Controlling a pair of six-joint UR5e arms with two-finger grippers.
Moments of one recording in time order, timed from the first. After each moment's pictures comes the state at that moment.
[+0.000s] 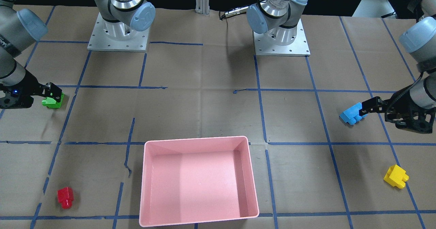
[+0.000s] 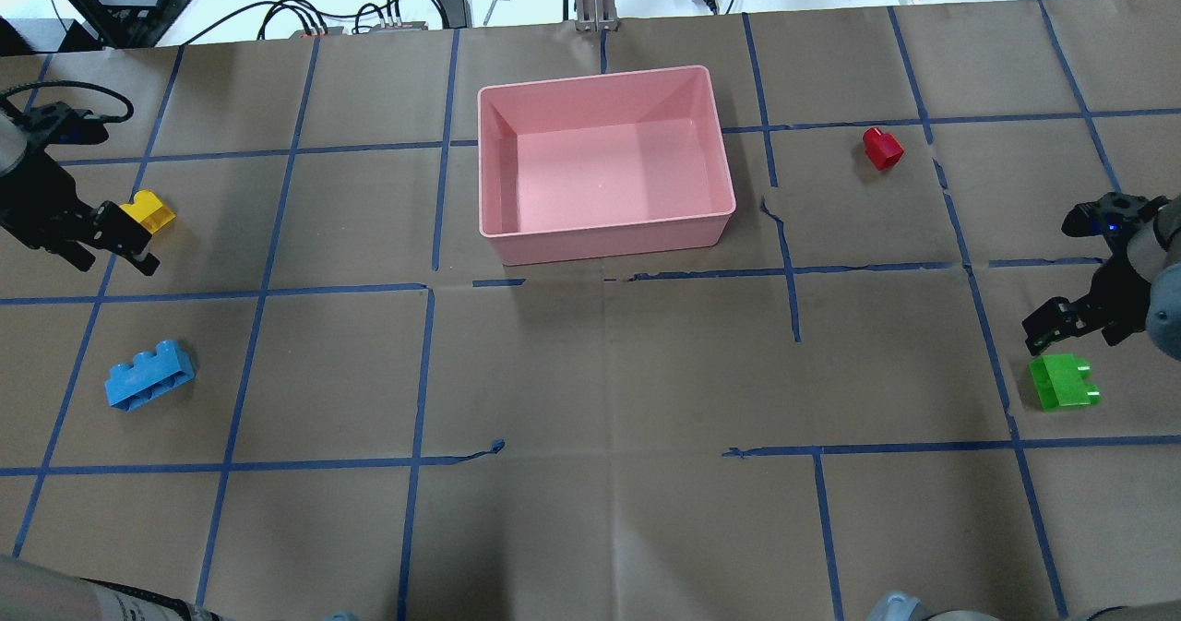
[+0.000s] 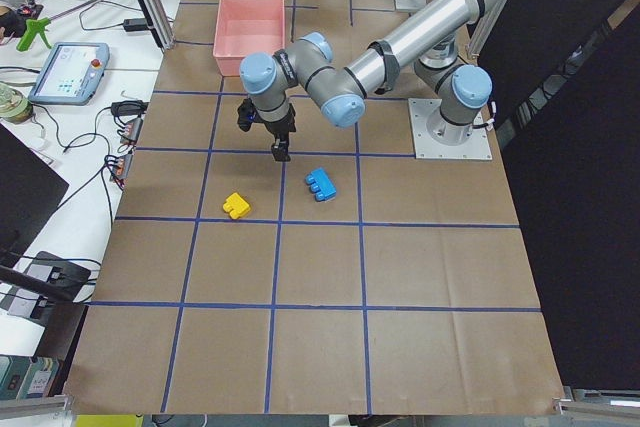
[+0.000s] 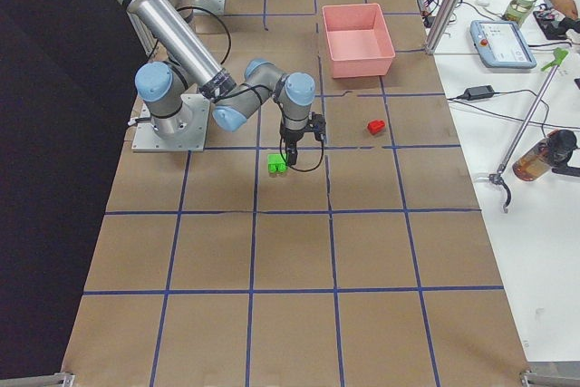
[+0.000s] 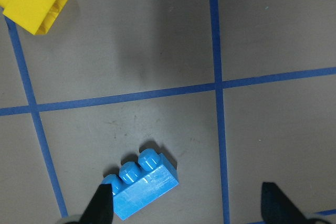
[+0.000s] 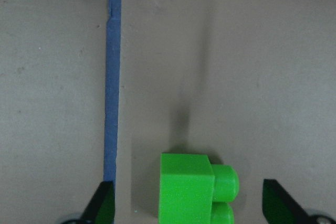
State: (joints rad) left arm -0.99 -1.86 -1.71 -1.36 1.61 0.83; right arm 0.93 -1.41 2.16 -2.26 -1.64 -0.73
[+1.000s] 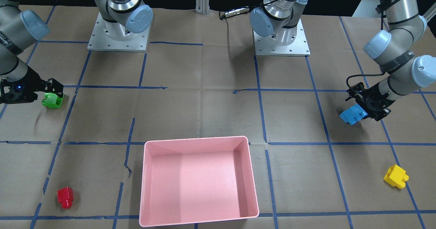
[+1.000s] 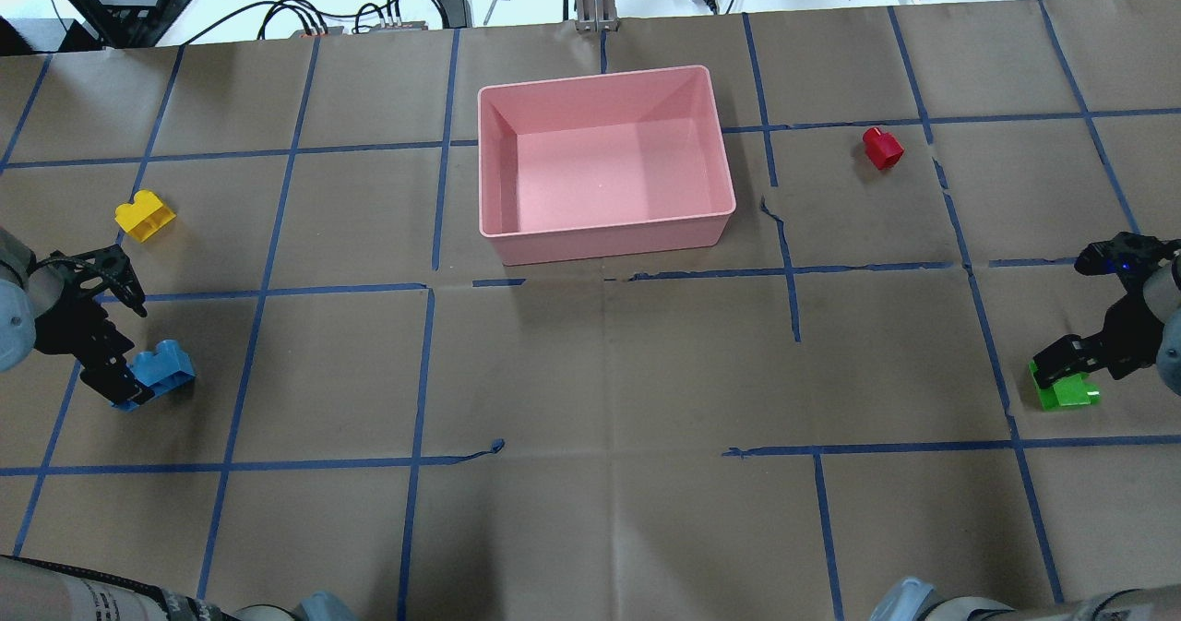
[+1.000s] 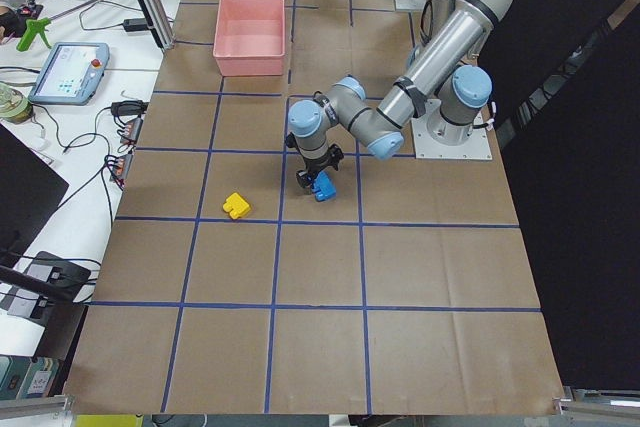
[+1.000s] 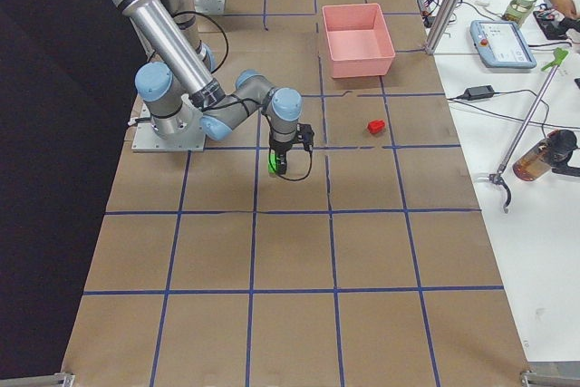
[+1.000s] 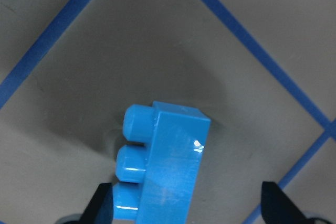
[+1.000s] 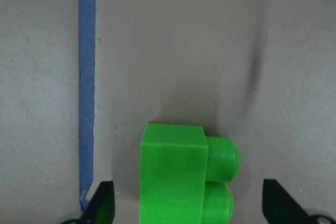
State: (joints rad) left arm -0.86 -1.84 -2.04 -0.95 1.67 1.64; right arm 0.85 -1.41 2.23 -2.30 -1.62 -0.81
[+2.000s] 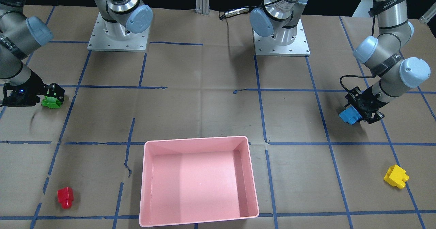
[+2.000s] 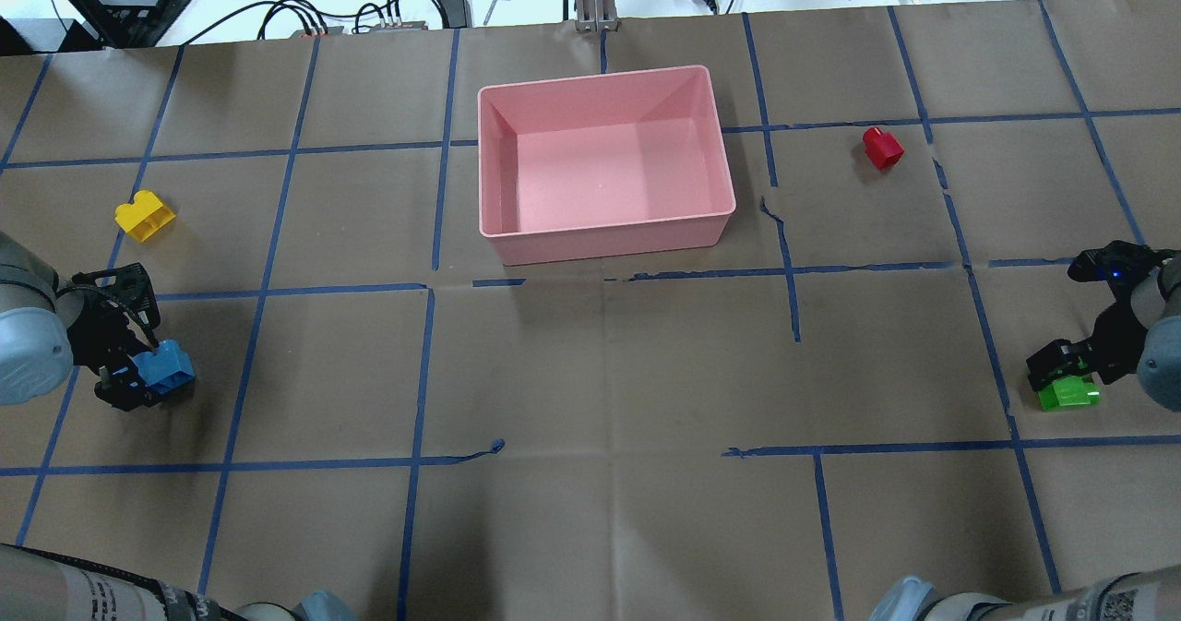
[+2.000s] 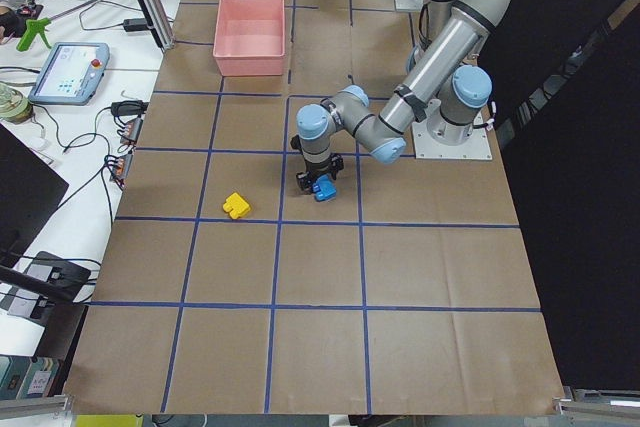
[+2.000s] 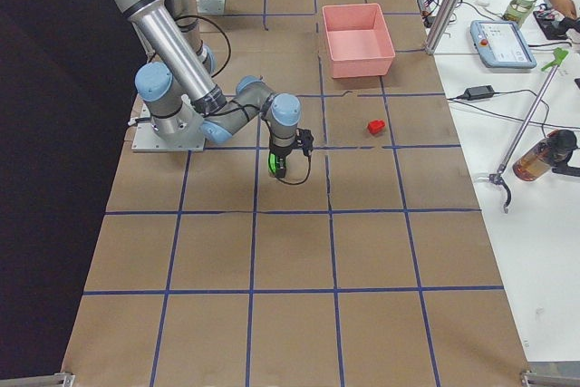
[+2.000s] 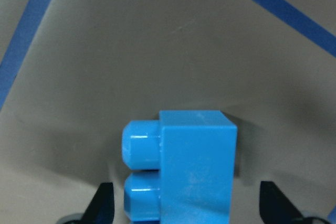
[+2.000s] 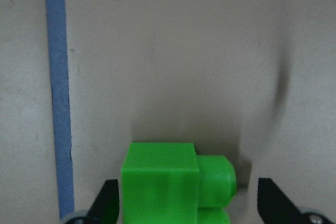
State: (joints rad) left arm -0.86 -1.88 -2.09 -0.81 1.66 1.75; right arm 0.84 -1.36 2.25 -2.39 -1.63 -0.77
